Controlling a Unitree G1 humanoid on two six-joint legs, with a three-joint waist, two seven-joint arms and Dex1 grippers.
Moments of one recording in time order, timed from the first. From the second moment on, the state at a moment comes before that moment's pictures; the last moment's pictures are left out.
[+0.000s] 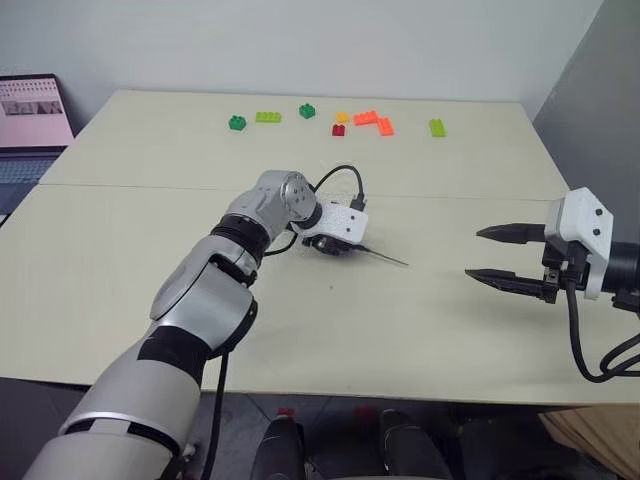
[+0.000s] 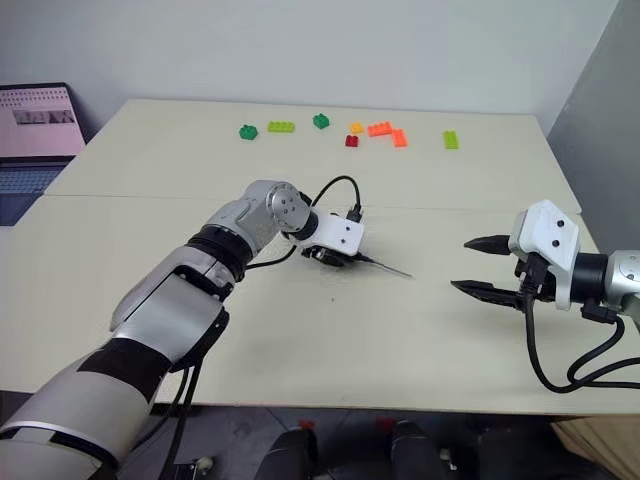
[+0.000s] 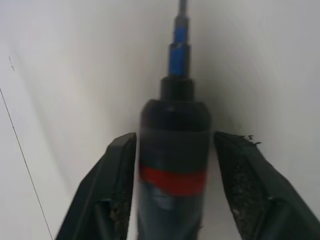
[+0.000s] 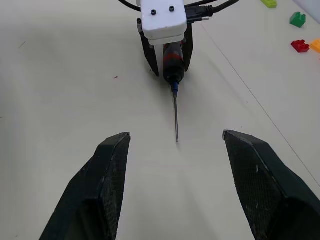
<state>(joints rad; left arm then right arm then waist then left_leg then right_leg) -1.32 0.30 -0.59 1.18 0.45 -0.34 -1.13 -0.22 -1.07 -0.28 -0.50 0.58 0.64 1.02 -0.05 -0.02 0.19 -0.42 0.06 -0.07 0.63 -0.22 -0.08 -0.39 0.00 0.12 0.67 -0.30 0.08</state>
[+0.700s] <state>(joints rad) -1.14 0.68 -0.17 0.74 0.10 -0.09 -1.33 -0.22 -1.01 -0.25 -0.38 0.51 0.54 1.00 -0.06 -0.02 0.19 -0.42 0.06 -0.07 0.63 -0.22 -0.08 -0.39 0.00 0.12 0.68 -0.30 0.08</state>
